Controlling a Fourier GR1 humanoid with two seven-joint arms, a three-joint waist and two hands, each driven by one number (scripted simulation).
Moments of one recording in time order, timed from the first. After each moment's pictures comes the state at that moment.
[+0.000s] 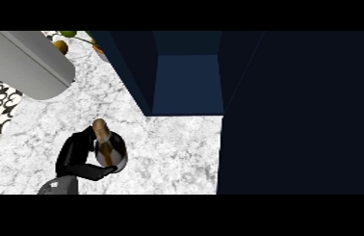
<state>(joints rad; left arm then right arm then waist) -0.21 0.16 0.25 -0.72 0.02 -0.36 -0.75 0.37 -0.16 0.12 -2.38 -0.35 0.29 0.18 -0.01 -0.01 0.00</state>
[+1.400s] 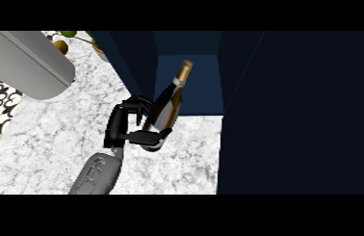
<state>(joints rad) -0.27 0.03 -0.14 -1.14 -0.12 0.29 -0.24 0.42 -0.17 0.08 -2.39 -0.35 0.31 0.17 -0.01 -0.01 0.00</state>
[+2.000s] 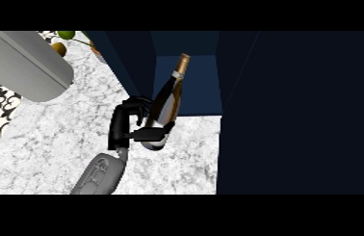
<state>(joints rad) -0.28 0.06 -0.25 -1.15 -0.06 0.50 -0.13 0.42 -0.18 0.06 -2.38 -0.37 0.34 0.15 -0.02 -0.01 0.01</state>
